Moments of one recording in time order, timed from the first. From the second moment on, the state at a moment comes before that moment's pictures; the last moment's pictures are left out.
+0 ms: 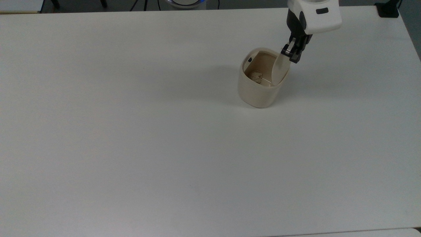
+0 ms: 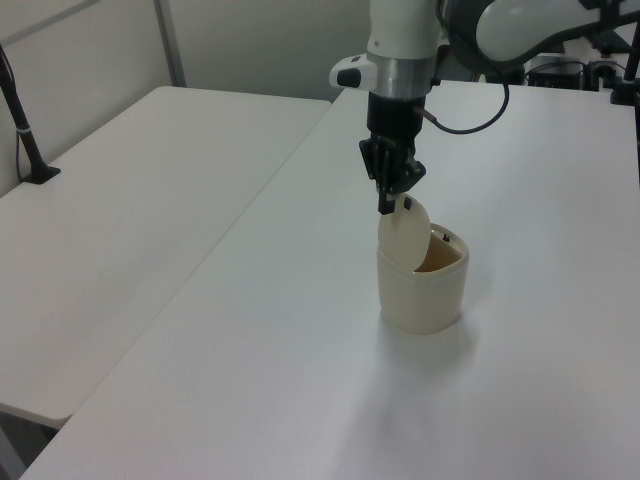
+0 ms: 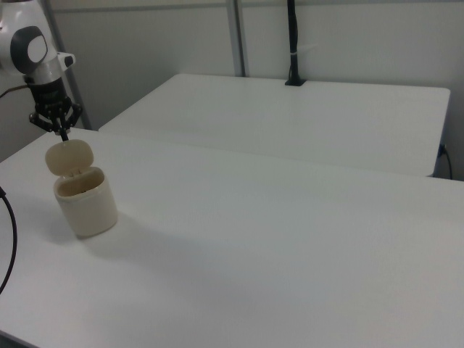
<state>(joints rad) 0.52 0.33 -0.06 -1.40 0.09 1.81 -0.51</state>
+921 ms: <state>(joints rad) 0.49 0.34 -0.08 -1.52 0.03 1.66 -0.65</state>
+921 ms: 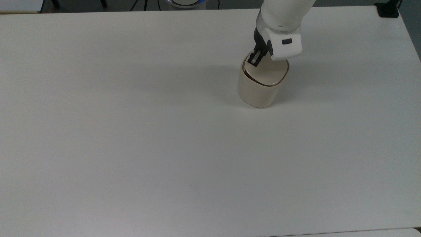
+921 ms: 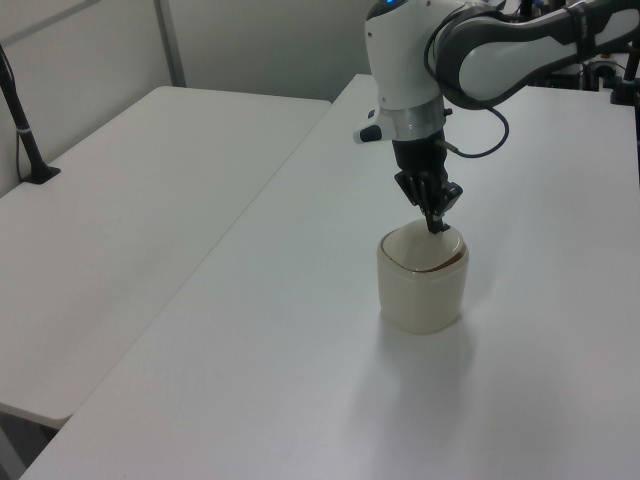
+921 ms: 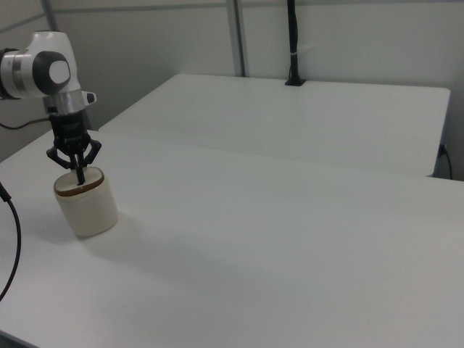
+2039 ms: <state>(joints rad) 0.41 0.23 -0.09 -1.53 0.02 1.63 -0.56</state>
